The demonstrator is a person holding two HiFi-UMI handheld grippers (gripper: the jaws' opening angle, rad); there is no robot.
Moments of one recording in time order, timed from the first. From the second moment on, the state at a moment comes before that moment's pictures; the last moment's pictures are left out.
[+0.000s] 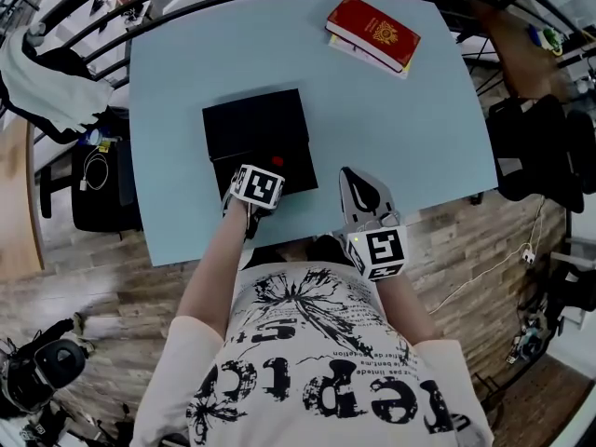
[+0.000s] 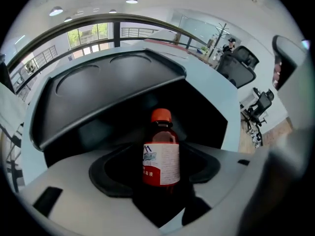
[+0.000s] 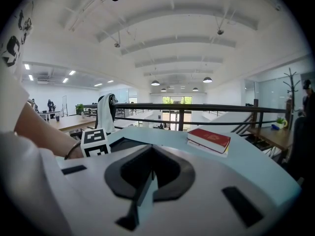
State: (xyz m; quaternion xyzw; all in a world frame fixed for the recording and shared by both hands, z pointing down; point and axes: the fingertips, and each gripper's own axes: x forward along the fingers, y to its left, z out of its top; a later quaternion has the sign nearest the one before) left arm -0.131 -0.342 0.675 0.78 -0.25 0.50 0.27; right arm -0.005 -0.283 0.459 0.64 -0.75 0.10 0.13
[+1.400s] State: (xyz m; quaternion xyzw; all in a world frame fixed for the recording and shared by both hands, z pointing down) left arm -0.138 -0.359 0.453 0.90 -0.37 0.20 0.11; right arm -0.021 -0.296 0.417 0.61 -0.79 0.05 0.10
